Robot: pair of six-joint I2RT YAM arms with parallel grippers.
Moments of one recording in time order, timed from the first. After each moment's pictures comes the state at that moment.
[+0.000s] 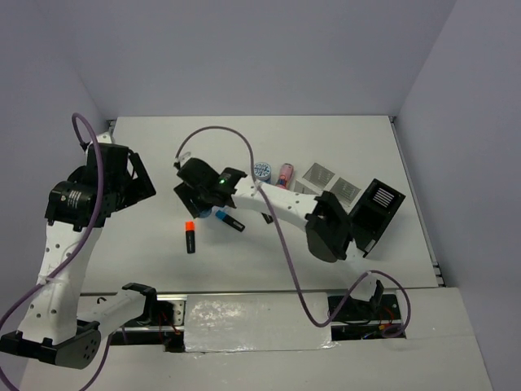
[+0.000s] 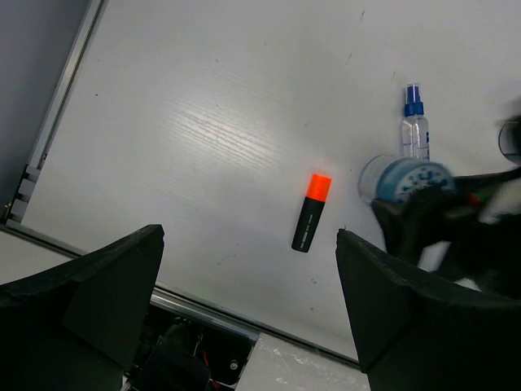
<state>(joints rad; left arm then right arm) -0.18 1.03 1.47 -1.29 -0.40 -0.54 1.05 2.19 1.97 -0.65 0.20 0.26</state>
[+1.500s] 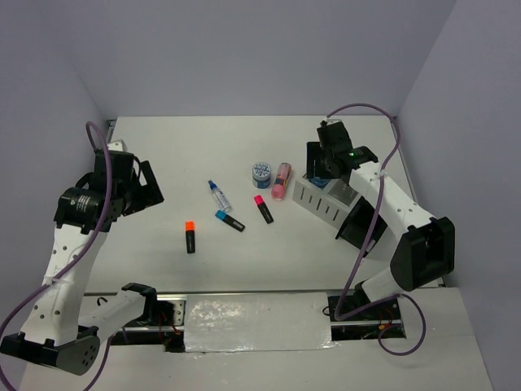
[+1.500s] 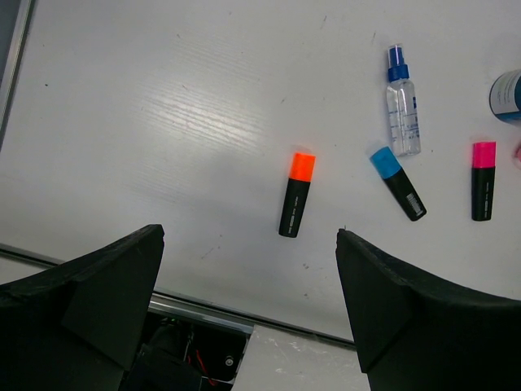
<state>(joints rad) -0.18 0.99 1.33 -1.20 -0.29 -0.50 0.35 1.48 1.28 -0.66 0.23 0.28</state>
